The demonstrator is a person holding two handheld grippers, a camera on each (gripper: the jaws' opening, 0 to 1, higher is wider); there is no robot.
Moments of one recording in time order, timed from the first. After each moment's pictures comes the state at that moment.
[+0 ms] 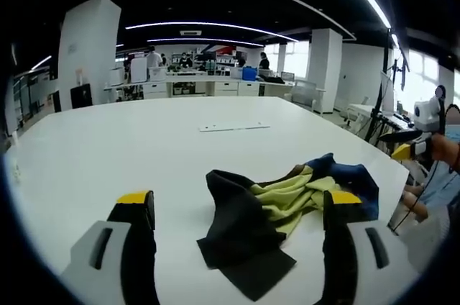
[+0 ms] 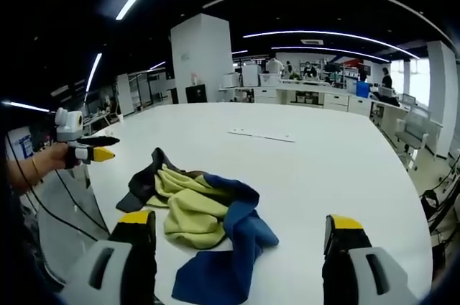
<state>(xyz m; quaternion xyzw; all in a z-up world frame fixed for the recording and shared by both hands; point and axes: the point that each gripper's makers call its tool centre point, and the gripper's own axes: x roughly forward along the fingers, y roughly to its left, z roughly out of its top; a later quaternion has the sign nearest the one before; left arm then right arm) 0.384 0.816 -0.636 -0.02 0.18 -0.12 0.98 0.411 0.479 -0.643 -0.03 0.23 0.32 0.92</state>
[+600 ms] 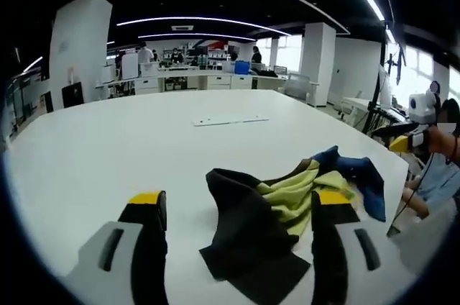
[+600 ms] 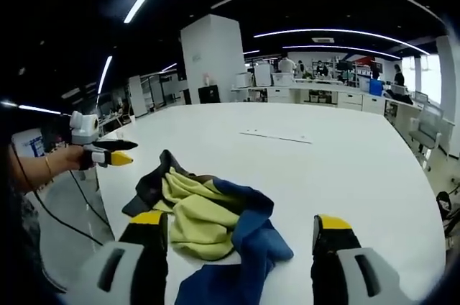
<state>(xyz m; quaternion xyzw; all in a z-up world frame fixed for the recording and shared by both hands) 0.413 0.817 -0.655 -0.01 0.20 -0.15 0.97 0.429 0.506 -0.652 -0.02 0.23 0.36 0.90</state>
